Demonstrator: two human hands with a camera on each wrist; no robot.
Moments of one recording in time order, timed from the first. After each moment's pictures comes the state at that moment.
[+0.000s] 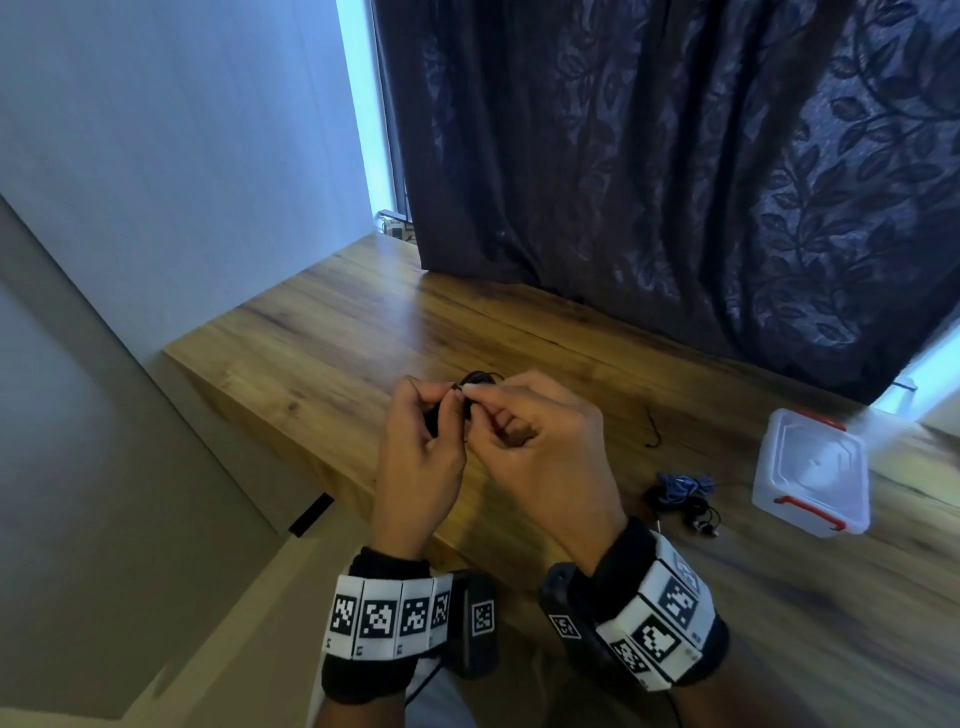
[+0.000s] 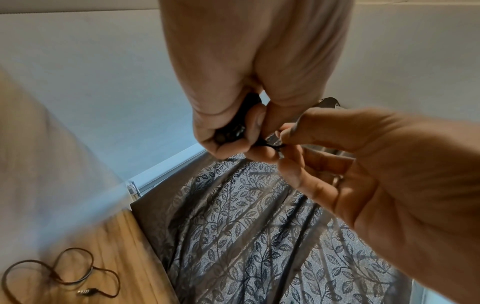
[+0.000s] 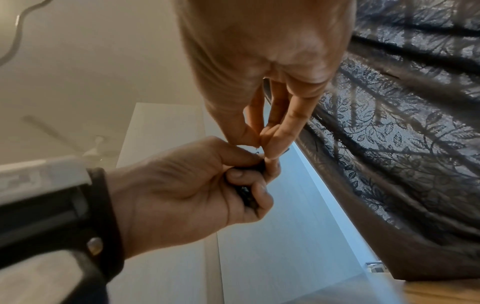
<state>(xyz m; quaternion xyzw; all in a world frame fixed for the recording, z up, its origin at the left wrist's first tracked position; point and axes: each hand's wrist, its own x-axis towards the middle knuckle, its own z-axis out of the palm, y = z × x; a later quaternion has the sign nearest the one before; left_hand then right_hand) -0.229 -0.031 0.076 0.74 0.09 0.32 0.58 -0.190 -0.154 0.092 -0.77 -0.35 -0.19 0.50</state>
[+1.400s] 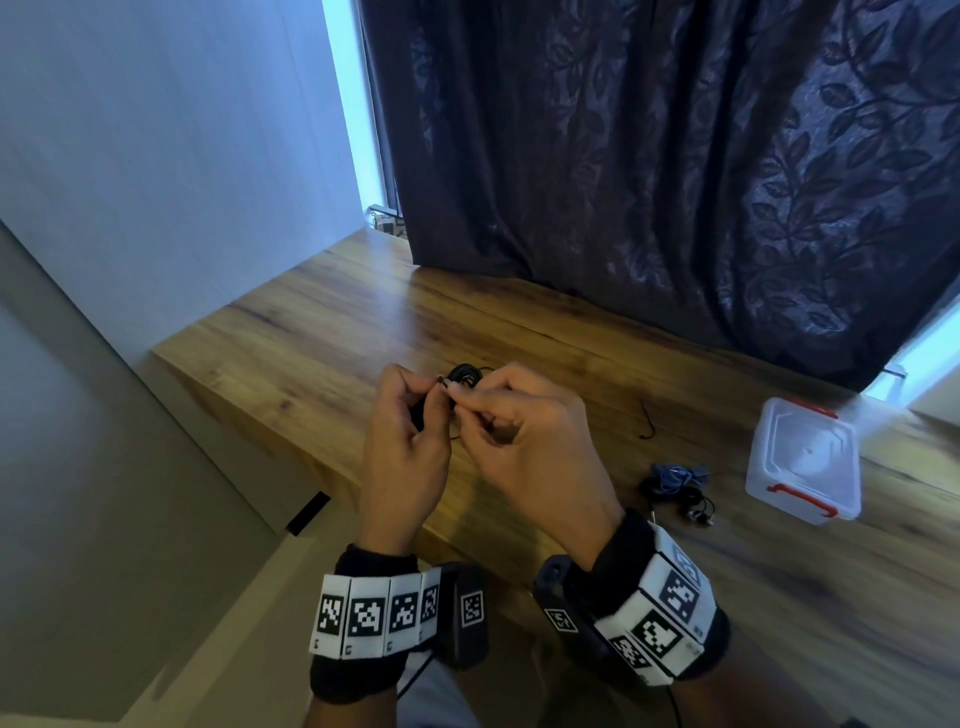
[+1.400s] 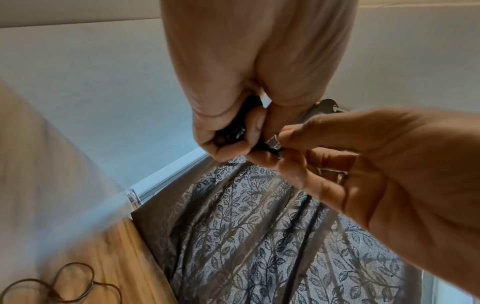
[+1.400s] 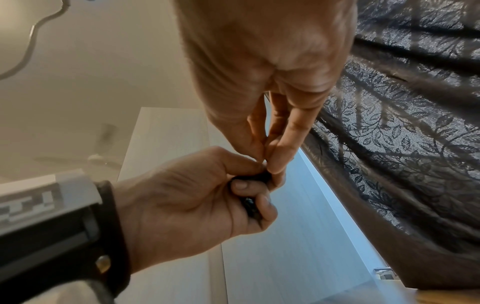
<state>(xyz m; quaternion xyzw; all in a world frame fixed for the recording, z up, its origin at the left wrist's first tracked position) -0.233 -0.028 0.082 0.74 0.07 0.33 0.58 -0.189 -0.153 0.097 -0.77 -0.38 -0.15 0.48</state>
